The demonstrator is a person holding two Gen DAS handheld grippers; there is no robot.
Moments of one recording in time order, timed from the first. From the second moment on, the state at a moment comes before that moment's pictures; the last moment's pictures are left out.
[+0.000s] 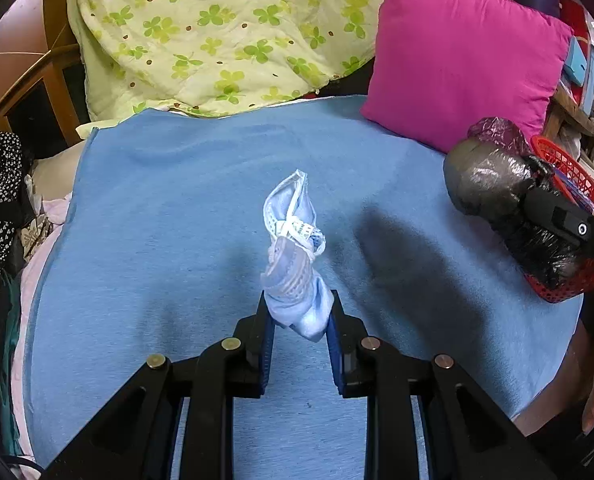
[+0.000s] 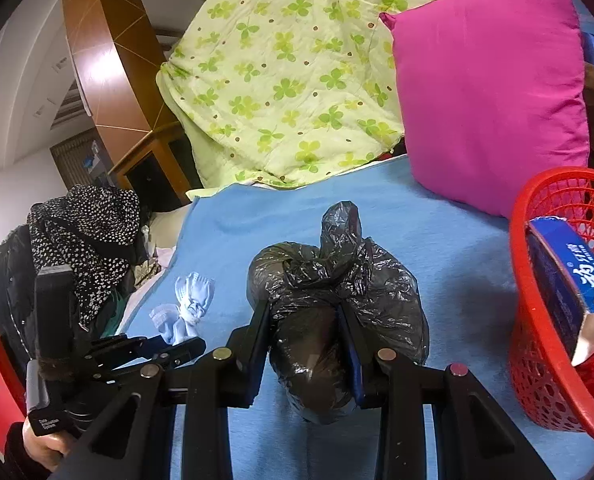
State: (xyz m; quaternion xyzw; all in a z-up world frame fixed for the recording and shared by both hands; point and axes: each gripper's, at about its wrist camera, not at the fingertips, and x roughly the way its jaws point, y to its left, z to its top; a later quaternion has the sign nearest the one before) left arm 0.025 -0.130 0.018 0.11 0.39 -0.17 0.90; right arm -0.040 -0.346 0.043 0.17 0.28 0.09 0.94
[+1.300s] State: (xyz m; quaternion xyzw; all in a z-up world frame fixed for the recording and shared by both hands) left arm 0.003 -0.146 0.039 0.12 0.36 -0.20 0.90; right arm -0.068 -0.365 0.062 0.18 0.24 0.08 0.95
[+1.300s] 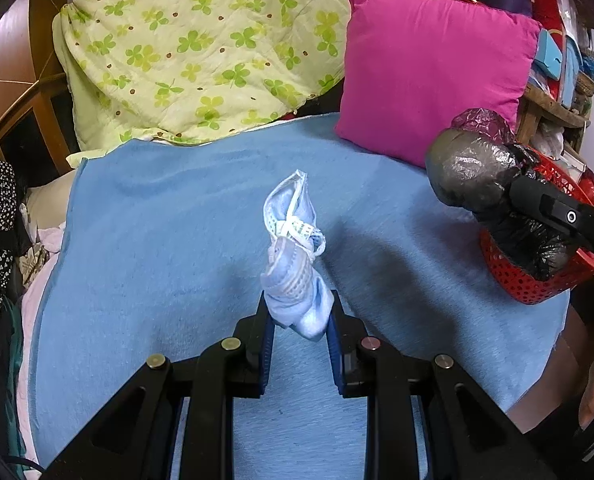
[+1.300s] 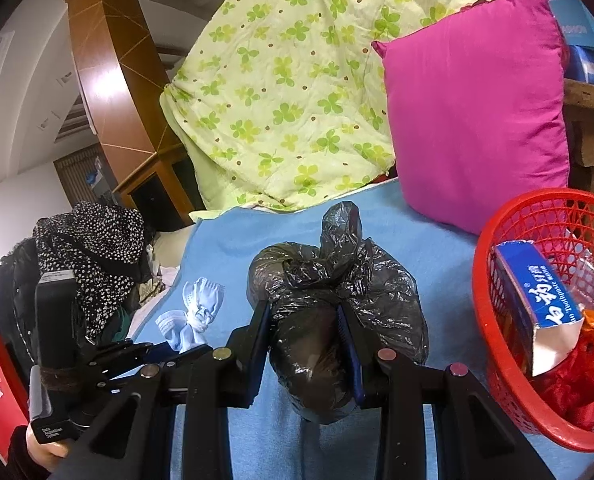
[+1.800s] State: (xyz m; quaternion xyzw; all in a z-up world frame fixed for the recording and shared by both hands) left arm -0.017 -0.149 0.052 0.13 0.35 -0.19 0.91; right arm -0.081 -0.379 0.069 0.20 0.22 0.09 0.95
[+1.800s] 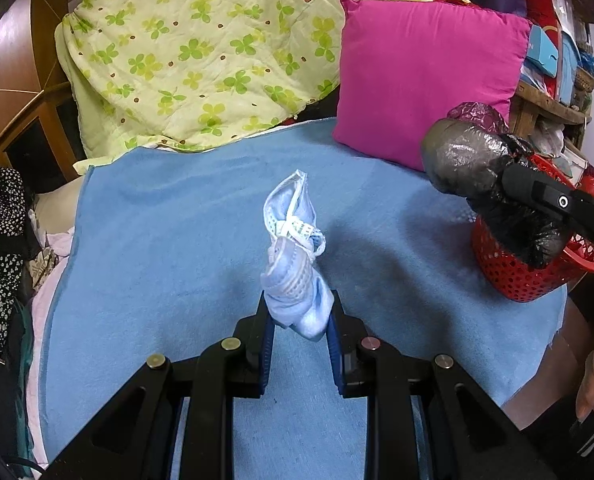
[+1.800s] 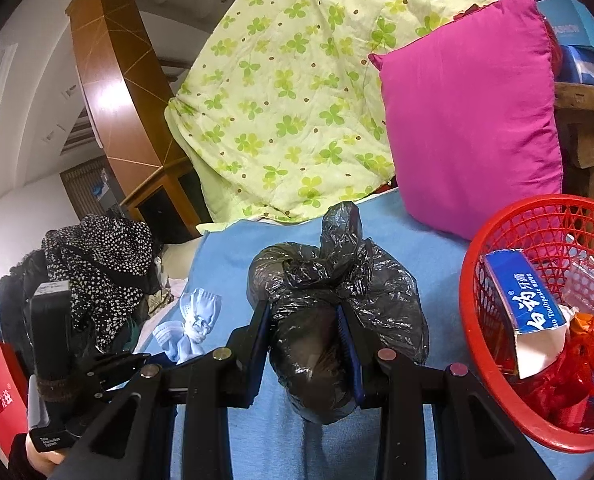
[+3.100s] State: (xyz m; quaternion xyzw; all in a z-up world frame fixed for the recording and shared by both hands) left arm -0.037 -0.209 0.101 0.19 0.31 -0.23 0.90; right arm -0.126 -0.443 0.088 0.26 0.14 0.07 0.95
